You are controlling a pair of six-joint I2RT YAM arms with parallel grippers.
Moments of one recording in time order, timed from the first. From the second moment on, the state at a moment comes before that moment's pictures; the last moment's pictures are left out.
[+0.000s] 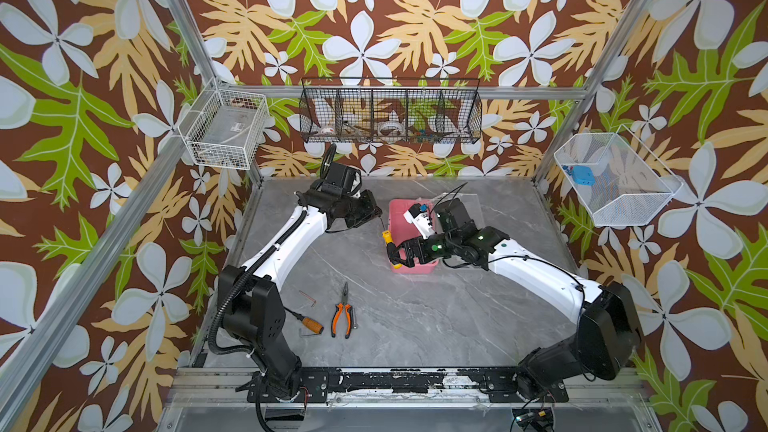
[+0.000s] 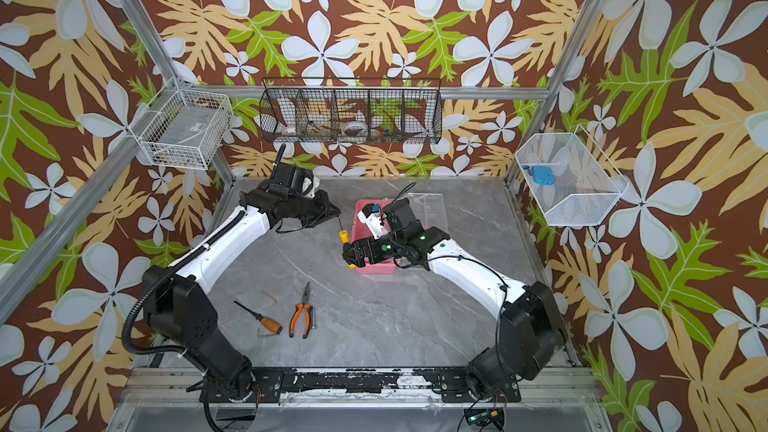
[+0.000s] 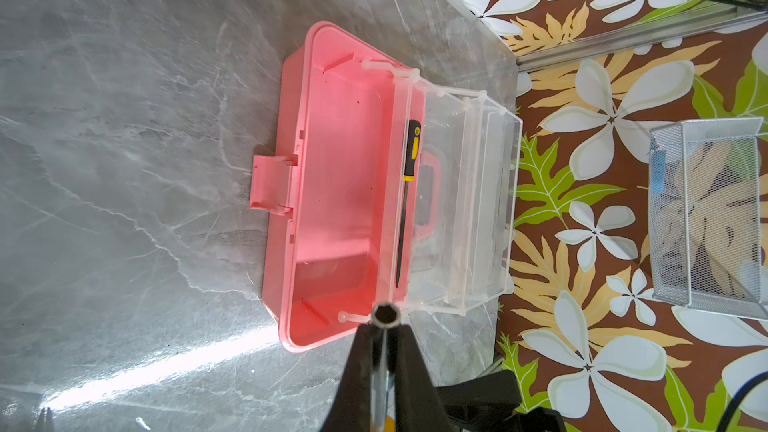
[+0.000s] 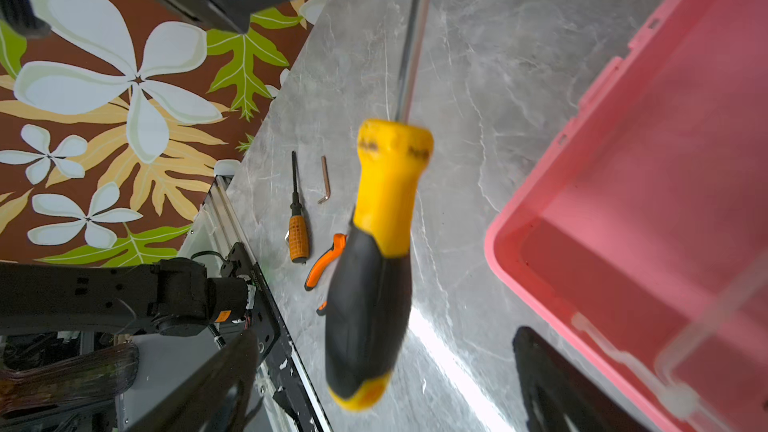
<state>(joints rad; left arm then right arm) -0.37 1.67 1.53 -0.66 0.41 -0.80 0.64 1.56 1.23 -0.43 -0.51 0.33</state>
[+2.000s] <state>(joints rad) -0.37 1.60 1.17 -0.47 0.45 -0.87 0.74 1.83 1.34 -0.44 -0.46 0.43</state>
